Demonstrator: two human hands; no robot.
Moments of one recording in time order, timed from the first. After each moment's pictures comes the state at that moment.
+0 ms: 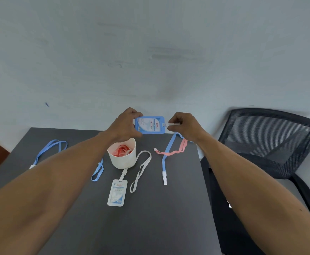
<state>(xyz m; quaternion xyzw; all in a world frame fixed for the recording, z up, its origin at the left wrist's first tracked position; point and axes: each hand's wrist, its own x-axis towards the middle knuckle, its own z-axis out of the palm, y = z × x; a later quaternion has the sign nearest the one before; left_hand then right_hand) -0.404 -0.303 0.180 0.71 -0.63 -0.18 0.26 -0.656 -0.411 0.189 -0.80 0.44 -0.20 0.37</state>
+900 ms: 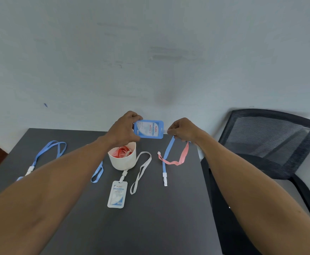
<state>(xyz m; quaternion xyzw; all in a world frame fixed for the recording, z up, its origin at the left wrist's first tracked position) -0.399 -0.297 0.172 0.70 -0.66 -0.15 0.24 -0.642 -0.409 0.197 -0.75 0.51 -0.07 0.42</state>
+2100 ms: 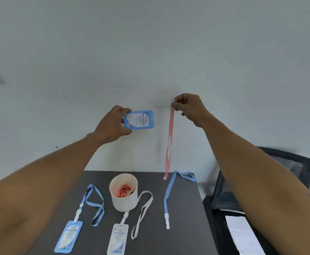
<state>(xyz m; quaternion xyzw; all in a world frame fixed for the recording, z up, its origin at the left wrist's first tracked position) -0.351 -0.313 0.329 0.69 -0.65 0.00 0.33 -0.627 -0.453 0.386 -0.74 0.37 -0.39 0.41</state>
